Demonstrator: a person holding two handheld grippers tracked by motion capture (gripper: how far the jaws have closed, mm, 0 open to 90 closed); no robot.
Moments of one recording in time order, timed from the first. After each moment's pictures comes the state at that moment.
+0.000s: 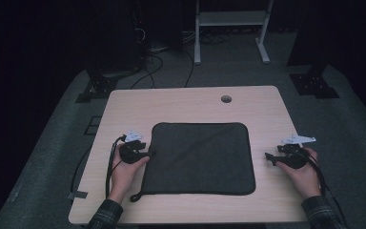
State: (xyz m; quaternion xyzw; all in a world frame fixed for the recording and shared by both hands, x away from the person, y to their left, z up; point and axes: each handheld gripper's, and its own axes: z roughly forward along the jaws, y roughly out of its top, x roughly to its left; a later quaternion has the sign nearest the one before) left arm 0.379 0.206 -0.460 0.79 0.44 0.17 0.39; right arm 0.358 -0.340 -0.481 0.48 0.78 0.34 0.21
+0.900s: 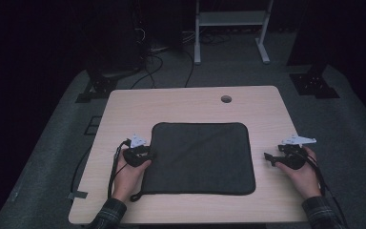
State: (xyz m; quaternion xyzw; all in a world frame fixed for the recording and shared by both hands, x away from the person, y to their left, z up) left arm 0.373 0.201 -0.480 0.80 0.43 0.20 0.37; right arm 0.358 -0.340 -0.486 0.48 0.77 0.35 0.21
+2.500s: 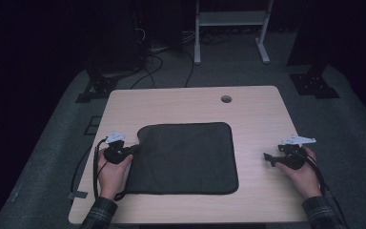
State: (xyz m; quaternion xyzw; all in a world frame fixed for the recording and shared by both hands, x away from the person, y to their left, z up) left arm 0.361 0.246 -0.442 0.75 0.48 0.16 0.43; right arm 0.359 -0.340 -0.486 0.48 0.78 0.35 0.21
